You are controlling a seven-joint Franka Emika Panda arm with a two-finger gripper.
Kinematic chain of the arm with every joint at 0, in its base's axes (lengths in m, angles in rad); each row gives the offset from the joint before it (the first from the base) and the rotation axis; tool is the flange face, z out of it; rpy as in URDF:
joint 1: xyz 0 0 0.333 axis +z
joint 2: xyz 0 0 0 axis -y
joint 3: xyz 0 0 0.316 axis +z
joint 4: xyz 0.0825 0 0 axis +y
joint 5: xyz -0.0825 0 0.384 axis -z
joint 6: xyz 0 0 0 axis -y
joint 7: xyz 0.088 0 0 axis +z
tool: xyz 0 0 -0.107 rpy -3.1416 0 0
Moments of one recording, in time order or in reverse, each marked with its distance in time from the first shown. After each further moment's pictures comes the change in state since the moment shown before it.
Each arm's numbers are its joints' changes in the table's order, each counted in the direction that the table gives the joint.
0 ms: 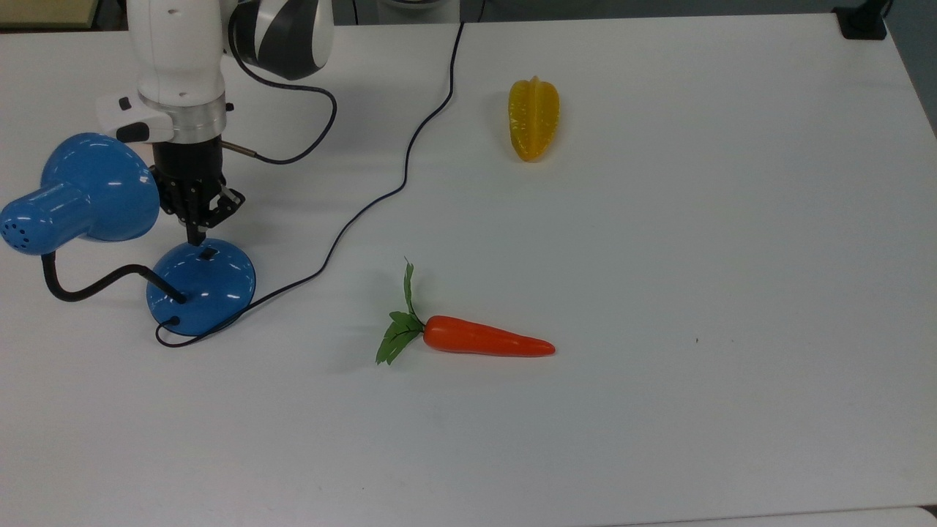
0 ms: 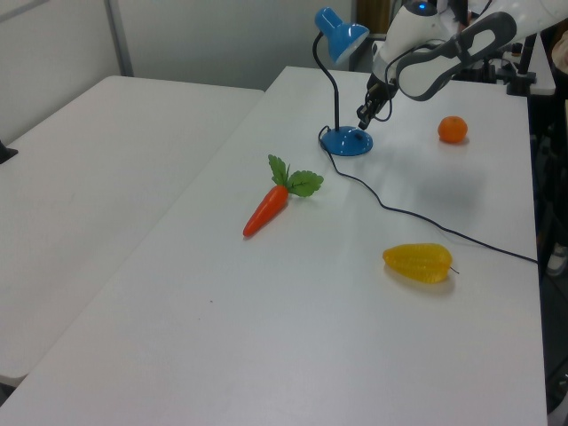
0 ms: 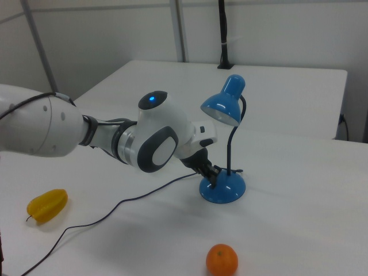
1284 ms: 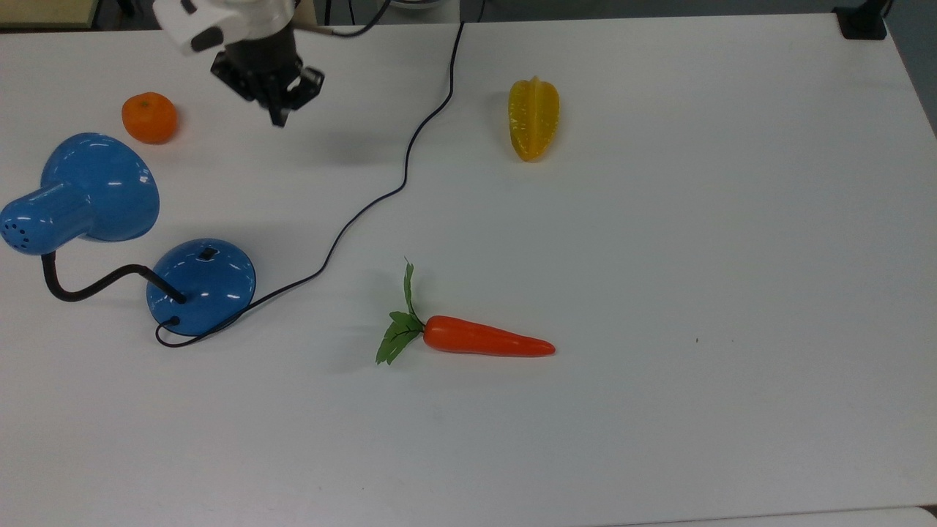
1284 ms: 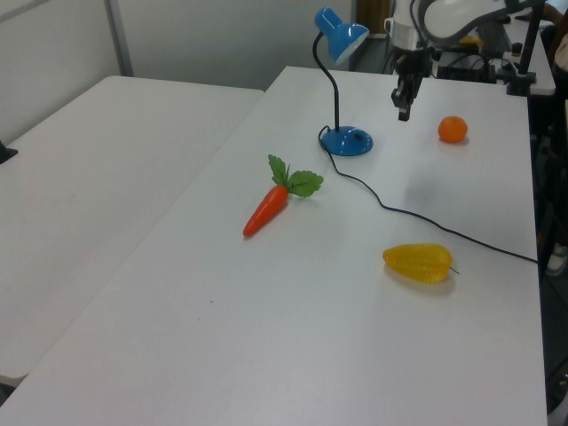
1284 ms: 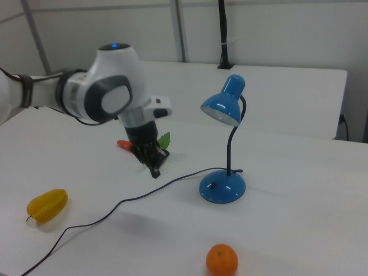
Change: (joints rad) arm 0.128 0.310 0.001 0.060 0.000 -0.616 0.013
